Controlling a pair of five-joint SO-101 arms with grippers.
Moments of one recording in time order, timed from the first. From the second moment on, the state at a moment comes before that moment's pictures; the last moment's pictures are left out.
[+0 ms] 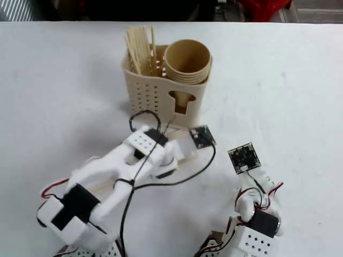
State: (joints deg) left arm 30.3 1.6 36.7 57.5 -29.2; right arm 20.3 -102.0 96.4 69.8 45.6
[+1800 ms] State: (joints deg) left arm 10.5 17.1 -42.4 47.0 -3.6; right arm 20.3 -102.0 96.4 69.6 45.6
